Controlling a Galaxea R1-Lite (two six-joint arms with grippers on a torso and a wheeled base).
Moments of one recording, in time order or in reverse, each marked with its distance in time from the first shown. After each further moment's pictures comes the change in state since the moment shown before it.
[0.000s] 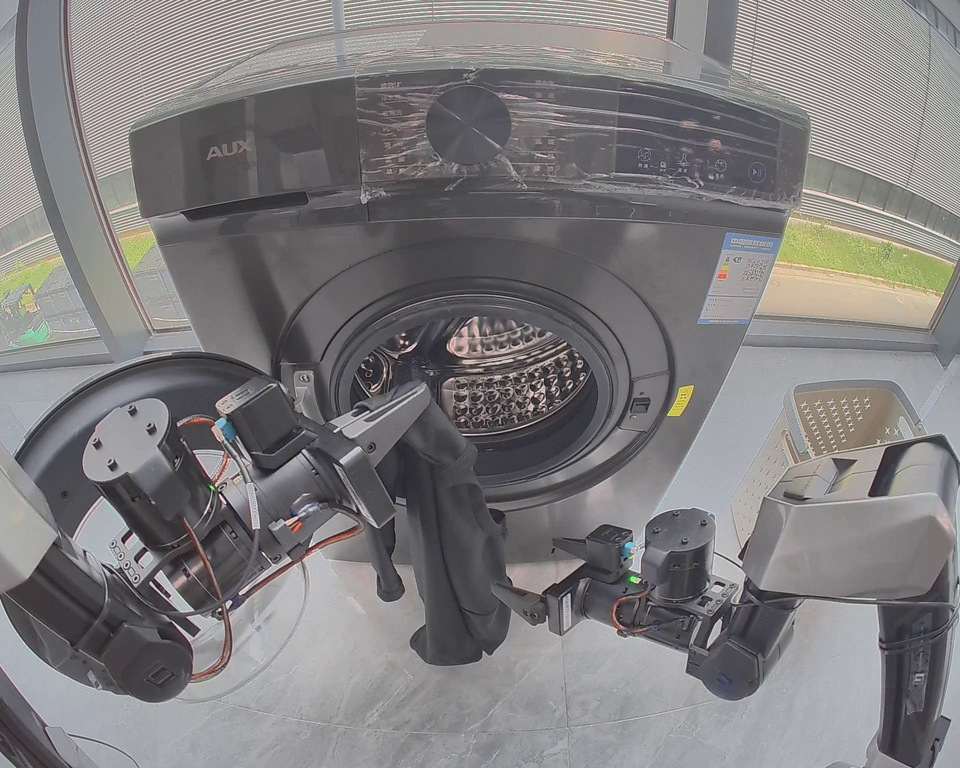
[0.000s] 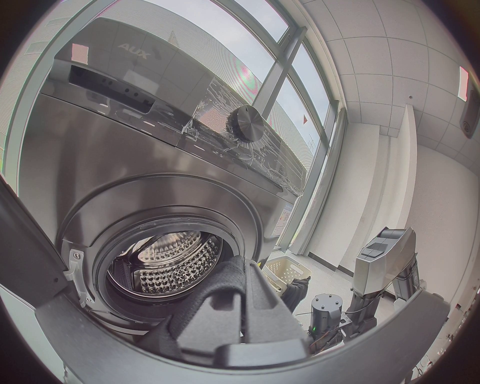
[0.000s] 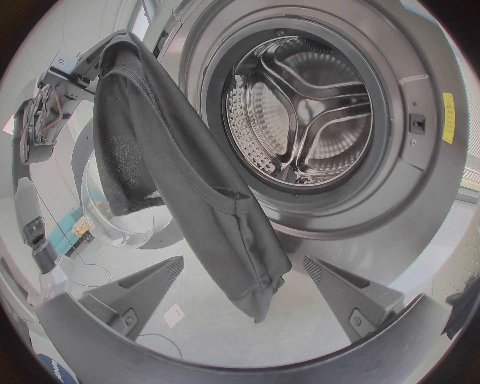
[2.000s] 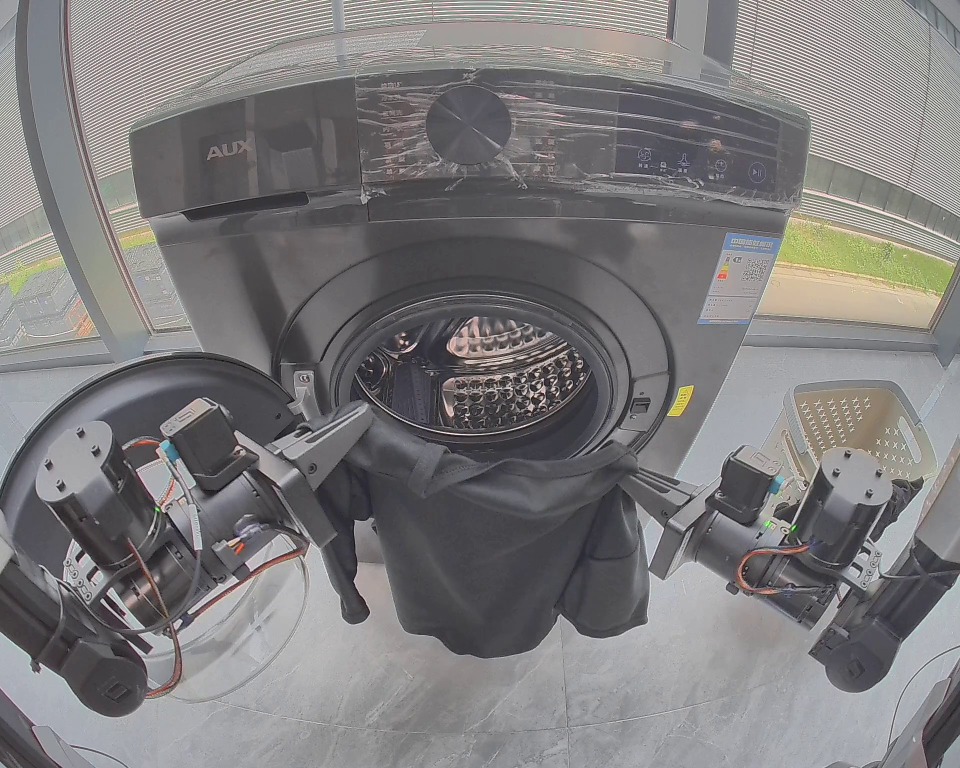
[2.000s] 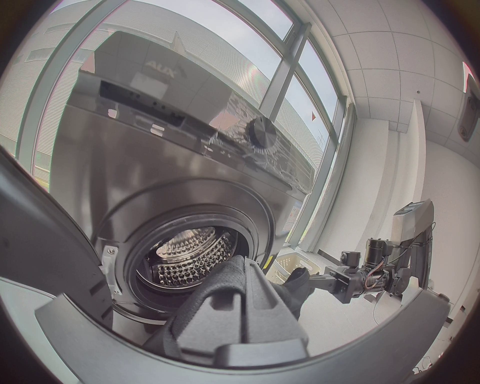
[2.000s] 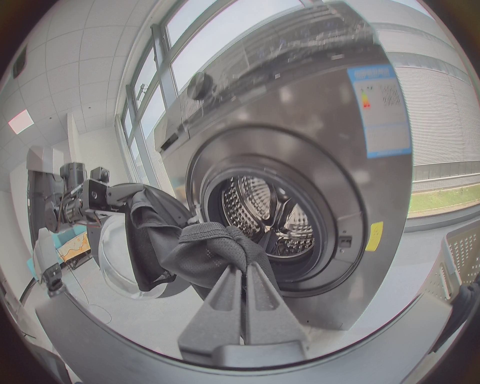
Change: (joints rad) left arm 0.066 -0.098 0.136 -0.001 0.001 0.006; right arm -0.048 -0.441 0.267 -0.119 -0.061 0.012
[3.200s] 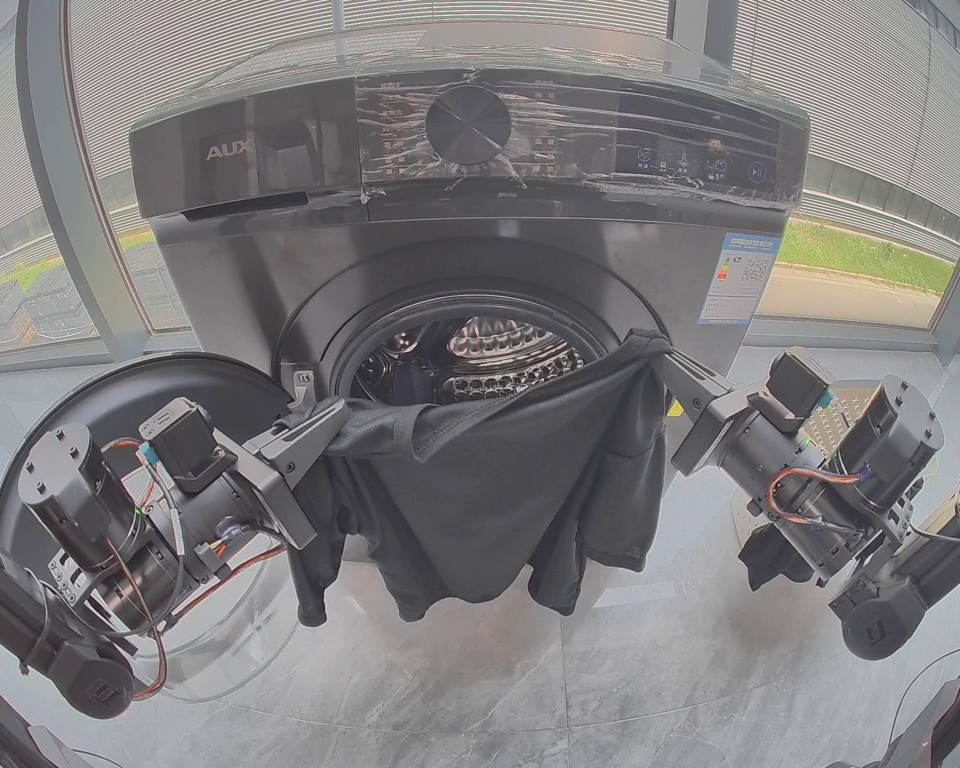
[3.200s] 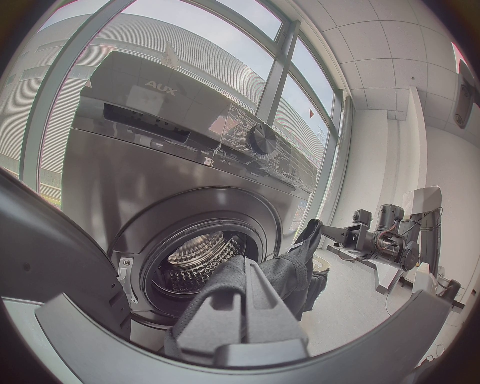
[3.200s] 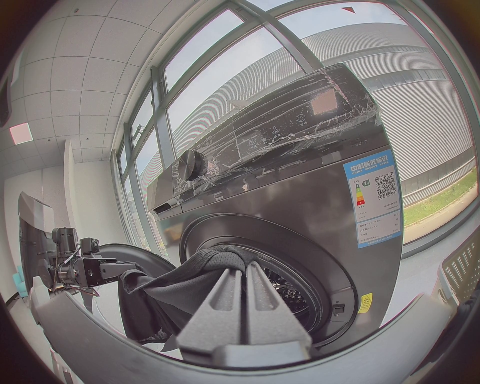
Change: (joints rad) left arm 0.026 -0.041 0.029 0.002 0.010 0.073; right arm 0.005 -0.116 -0.154 -0.001 -0.096 0.047
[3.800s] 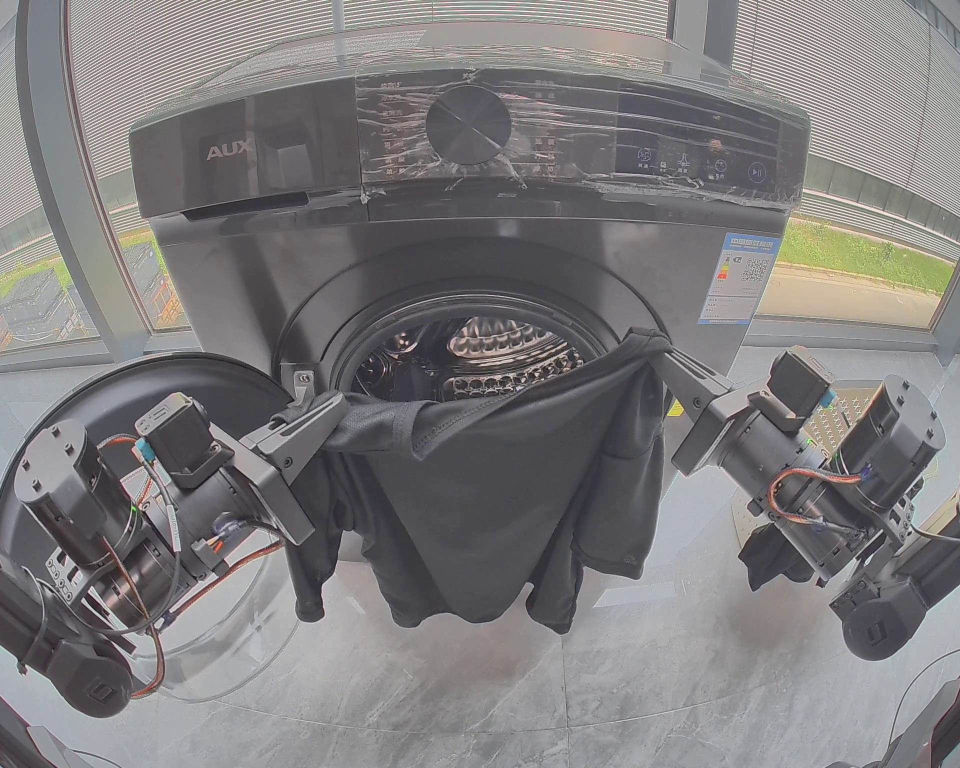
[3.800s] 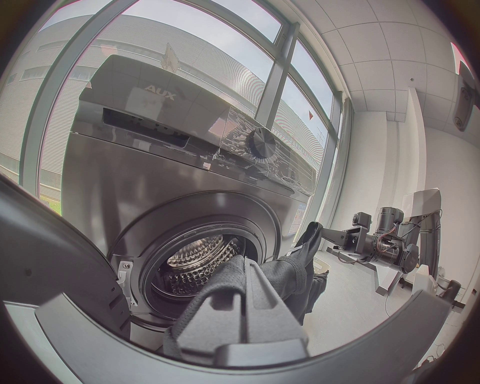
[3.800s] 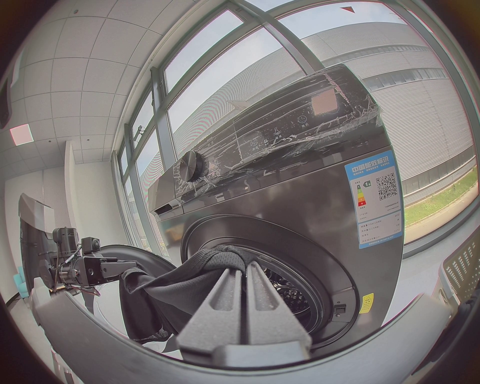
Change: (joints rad) left arm 0.000 -0.008 -0.007 0.000 0.000 -0.003; right arm 0.003 -0.003 0.000 0.000 0.001 0.003
